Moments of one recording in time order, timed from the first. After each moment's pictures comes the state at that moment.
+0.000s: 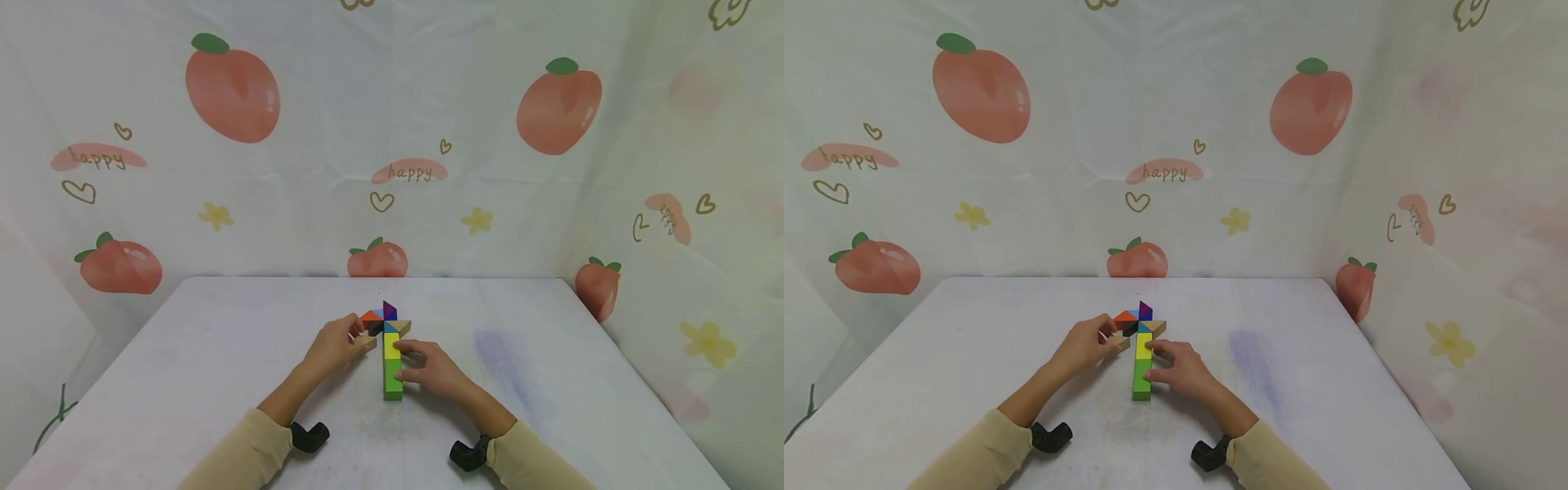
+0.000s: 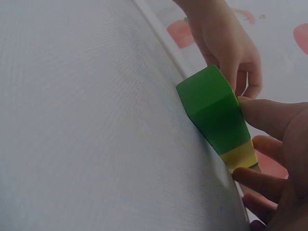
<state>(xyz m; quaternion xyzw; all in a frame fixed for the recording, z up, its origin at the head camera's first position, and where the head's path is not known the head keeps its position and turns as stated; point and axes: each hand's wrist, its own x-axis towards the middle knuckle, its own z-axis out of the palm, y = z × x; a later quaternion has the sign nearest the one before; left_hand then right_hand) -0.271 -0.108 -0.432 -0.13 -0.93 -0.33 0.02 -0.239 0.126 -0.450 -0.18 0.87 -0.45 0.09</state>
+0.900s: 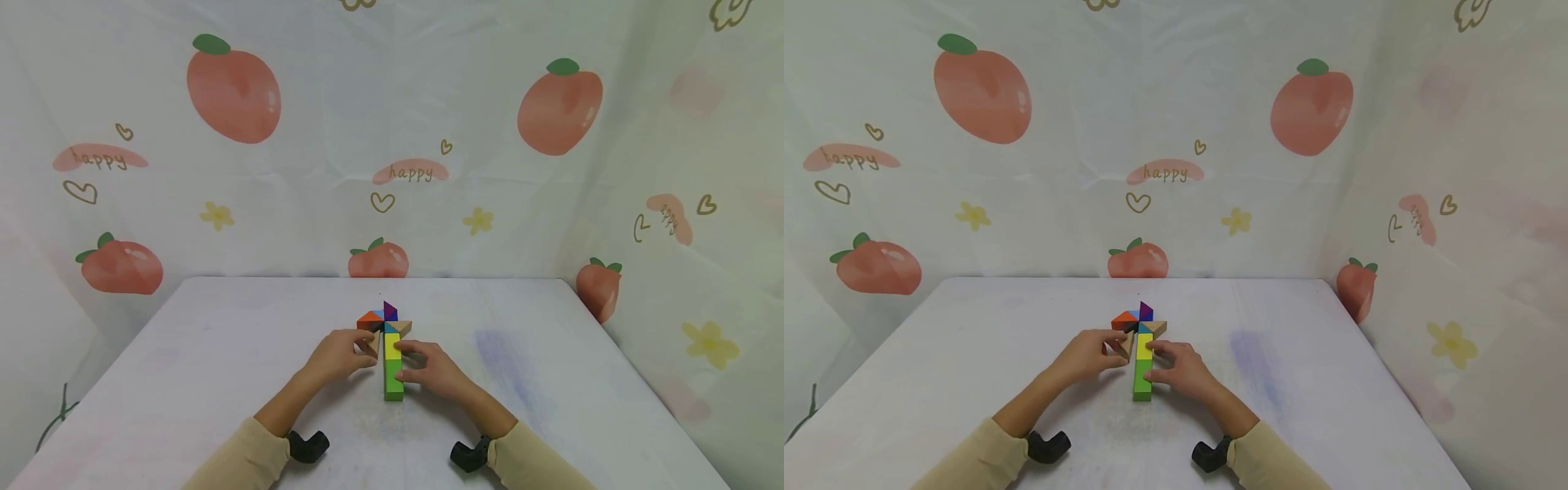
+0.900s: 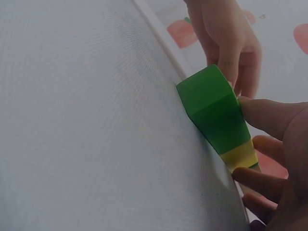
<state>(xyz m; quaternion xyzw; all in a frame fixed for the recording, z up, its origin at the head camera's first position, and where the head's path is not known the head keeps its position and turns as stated) -0.256 -0.105 -0.426 -0.18 -0.93 -0.31 -0.04 -0.241 0.126 -0.449 -0.21 0.86 -0.46 0.08</state>
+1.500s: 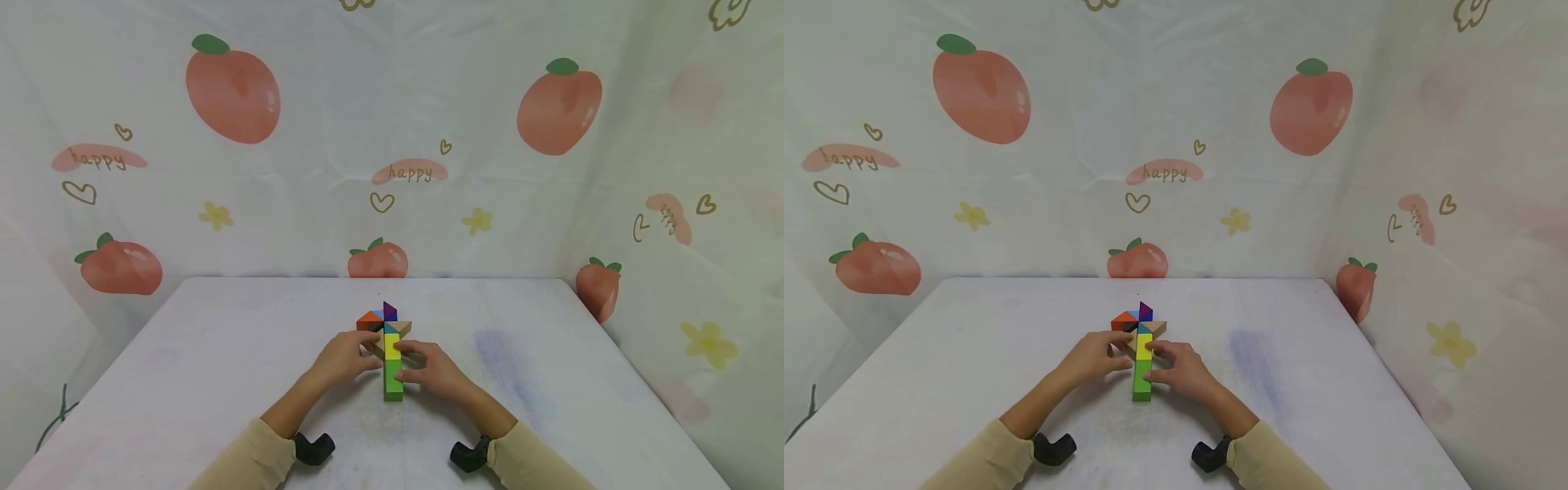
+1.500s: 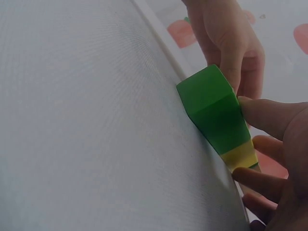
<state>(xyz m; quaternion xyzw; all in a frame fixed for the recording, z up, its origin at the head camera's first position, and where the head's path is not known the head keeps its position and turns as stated) -0.254 -0.097 -0.429 -0.19 -0.93 -0.30 -0.03 -0.242 0.126 -0.450 -0.21 0.86 -0.46 0.08</state>
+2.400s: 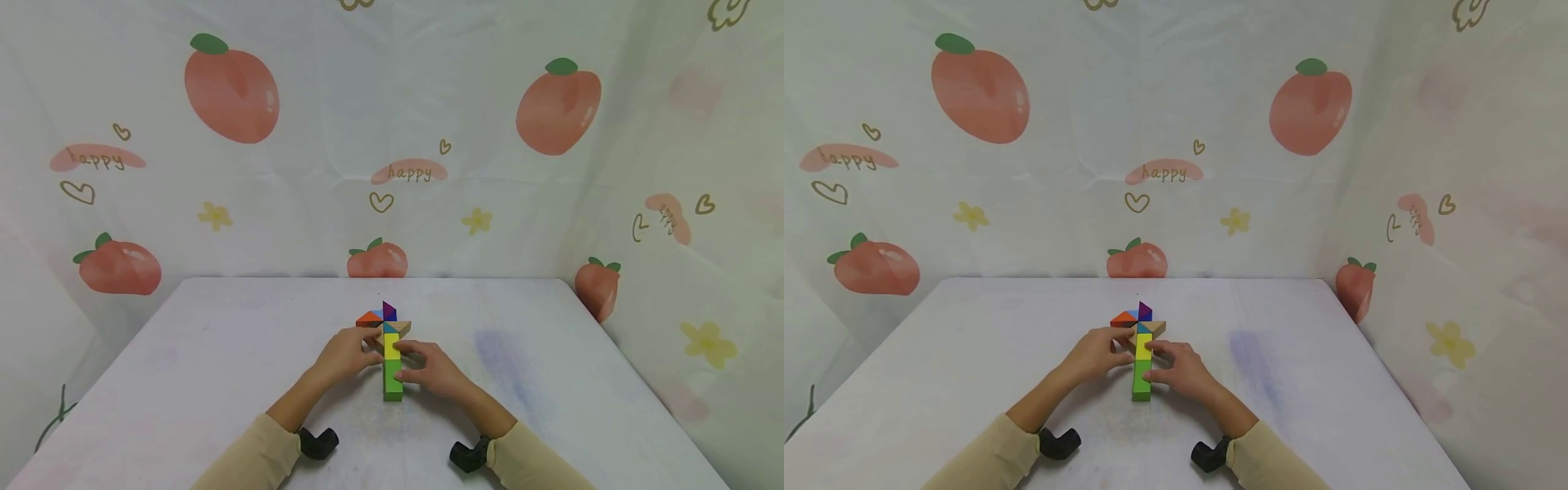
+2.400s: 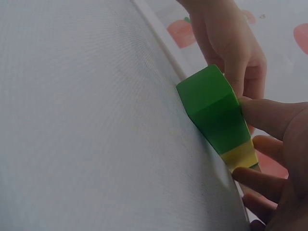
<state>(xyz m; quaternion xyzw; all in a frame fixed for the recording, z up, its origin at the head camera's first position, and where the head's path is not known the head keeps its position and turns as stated) -0.260 -0.091 -0.429 -0.19 -0.94 -0.30 -0.01 -0.241 0.126 -0.451 -0.21 0.86 -0.46 0.08</state>
